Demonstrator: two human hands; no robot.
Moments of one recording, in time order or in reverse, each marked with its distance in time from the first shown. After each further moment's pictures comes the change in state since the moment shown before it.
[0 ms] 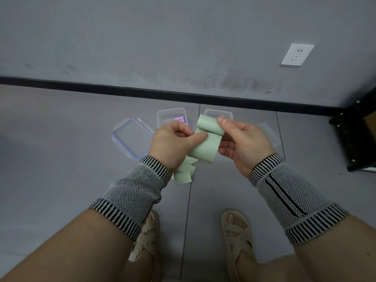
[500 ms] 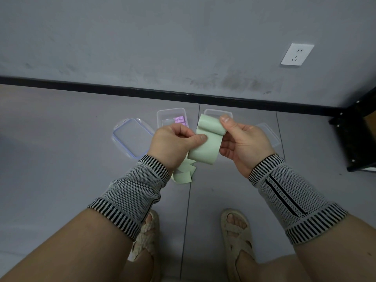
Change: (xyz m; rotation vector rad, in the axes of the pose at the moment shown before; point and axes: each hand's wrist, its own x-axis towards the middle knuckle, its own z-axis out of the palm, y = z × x) left_hand -0.002 0.003 -0.001 0.037 -0.028 -0.027; right_hand -0.001 -0.001 0.000 -0.013 0.004 0.019
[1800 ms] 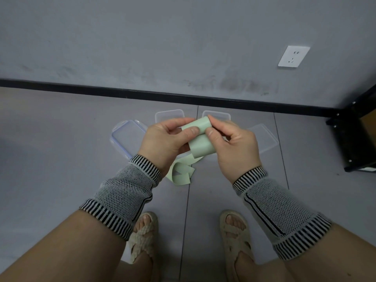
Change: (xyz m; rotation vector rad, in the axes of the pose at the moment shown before) left_hand -0.008 0.015 -0.004 -0.266 -0.079 0.003; right_hand -0.011 0.013 0.016 -0.395 0.139 -0.483
